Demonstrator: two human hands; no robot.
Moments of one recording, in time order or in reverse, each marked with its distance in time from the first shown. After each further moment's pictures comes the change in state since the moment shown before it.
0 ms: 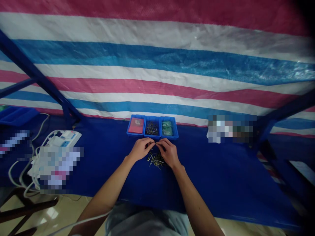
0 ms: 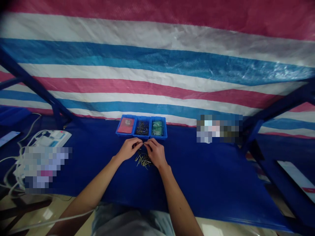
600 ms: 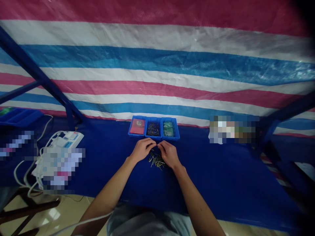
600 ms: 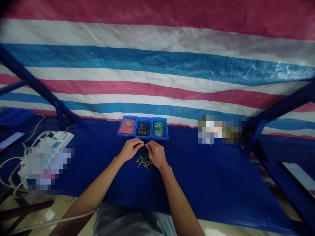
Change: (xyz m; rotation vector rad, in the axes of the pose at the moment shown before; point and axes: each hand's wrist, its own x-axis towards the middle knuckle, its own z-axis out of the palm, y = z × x) left_hand 0.000 -0.003 0.001 -0.069 0.029 0.034; right_hand 0.002 -0.002 0.000 -0.109 -0.133 0.050
